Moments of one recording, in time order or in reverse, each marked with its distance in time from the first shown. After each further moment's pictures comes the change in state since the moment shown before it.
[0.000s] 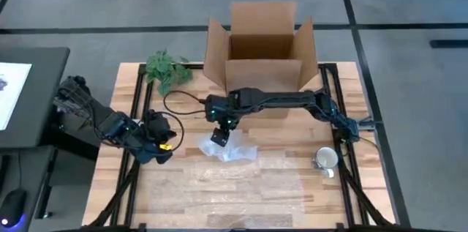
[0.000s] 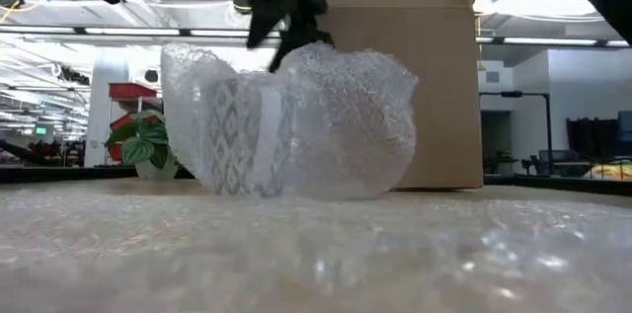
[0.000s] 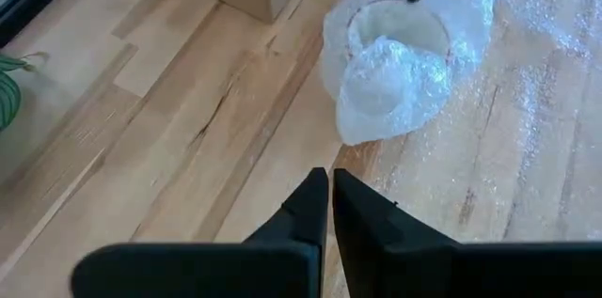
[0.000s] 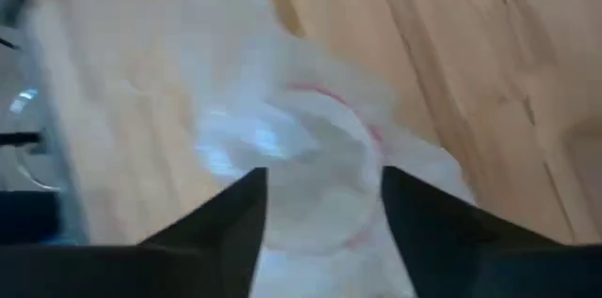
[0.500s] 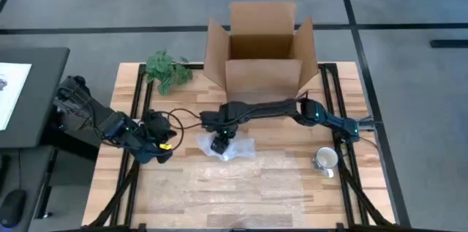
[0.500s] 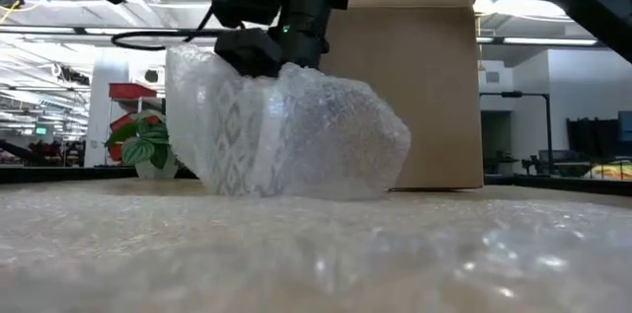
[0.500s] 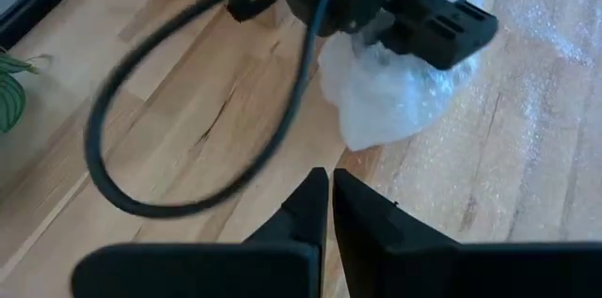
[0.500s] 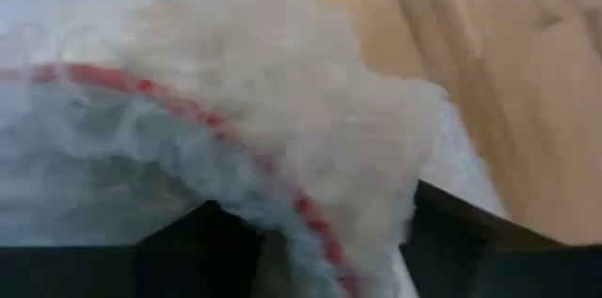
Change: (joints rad) left arm 0.000 0.000 0.000 0.001 -0.016 -0.010; right arm 0.036 0.166 0.004 -0.012 0.045 0.057
